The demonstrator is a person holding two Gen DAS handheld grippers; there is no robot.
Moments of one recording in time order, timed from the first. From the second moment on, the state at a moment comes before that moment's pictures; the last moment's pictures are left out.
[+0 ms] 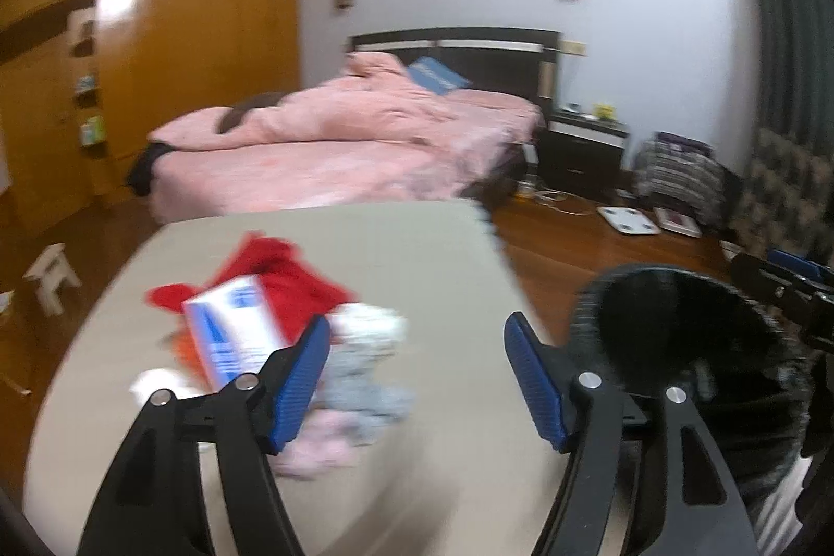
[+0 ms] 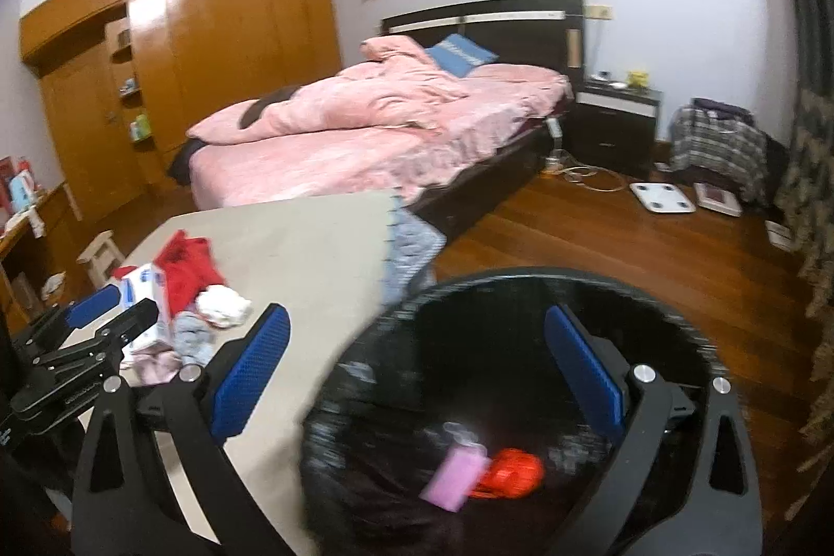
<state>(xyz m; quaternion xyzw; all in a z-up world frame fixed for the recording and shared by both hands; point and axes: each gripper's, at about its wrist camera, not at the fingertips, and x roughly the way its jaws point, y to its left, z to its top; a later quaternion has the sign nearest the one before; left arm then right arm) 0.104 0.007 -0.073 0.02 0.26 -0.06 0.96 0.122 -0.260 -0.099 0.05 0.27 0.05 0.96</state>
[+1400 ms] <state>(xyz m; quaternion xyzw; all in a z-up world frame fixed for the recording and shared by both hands) 0.147 0.166 -0.151 -0.05 0.35 0.07 0.93 0.251 -0.071 -0.176 -0.04 0.34 0.17 0.93</state>
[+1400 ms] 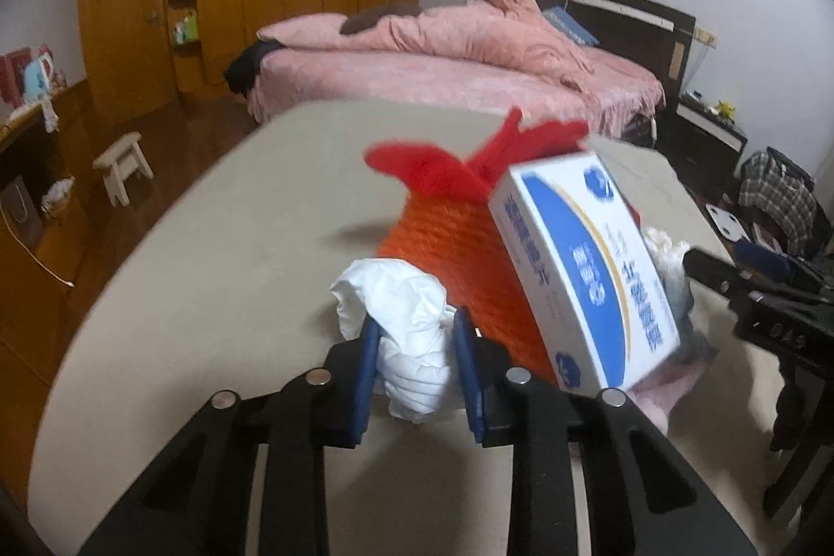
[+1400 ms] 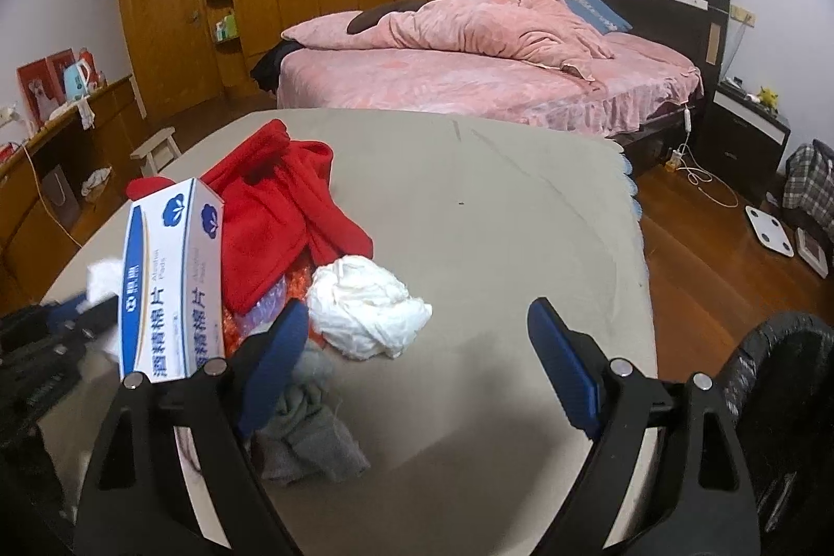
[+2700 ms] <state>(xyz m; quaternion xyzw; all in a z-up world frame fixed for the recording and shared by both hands) 0.123 0.119 -0.079 -0.02 0.27 0.06 0.96 0.207 -0.098 -0.103 0.01 0.30 0.23 0.93</state>
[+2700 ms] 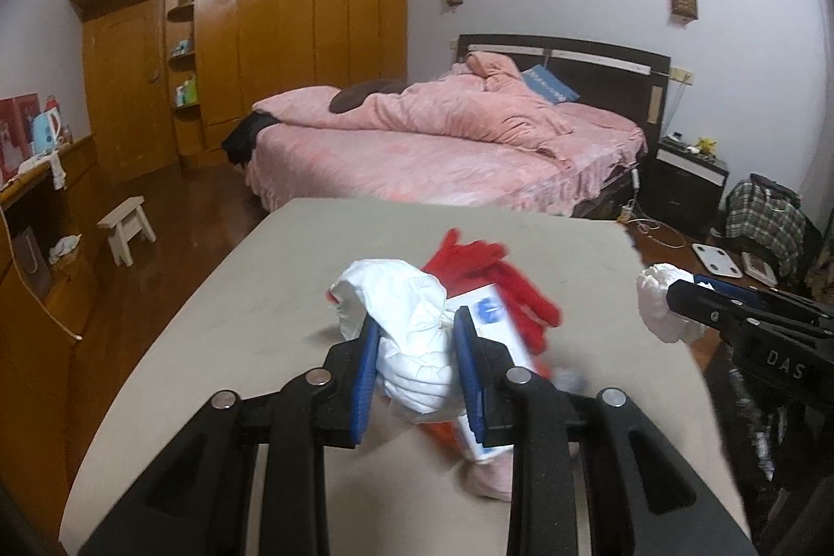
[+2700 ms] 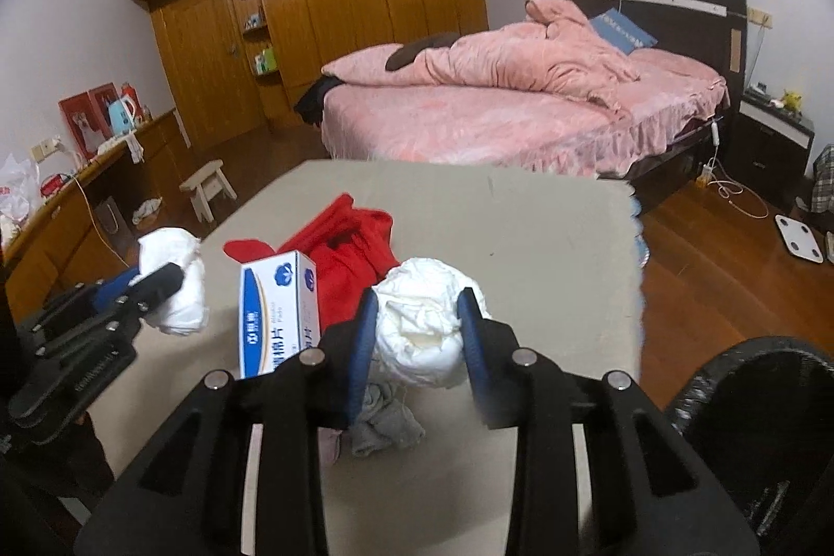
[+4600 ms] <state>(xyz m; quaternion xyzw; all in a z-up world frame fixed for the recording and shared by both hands) 0.107 -0.159 -0.074 0.02 0.28 -0.25 0.93 0.072 -0.372 -0.098 0.07 0.28 -0.04 0.96</state>
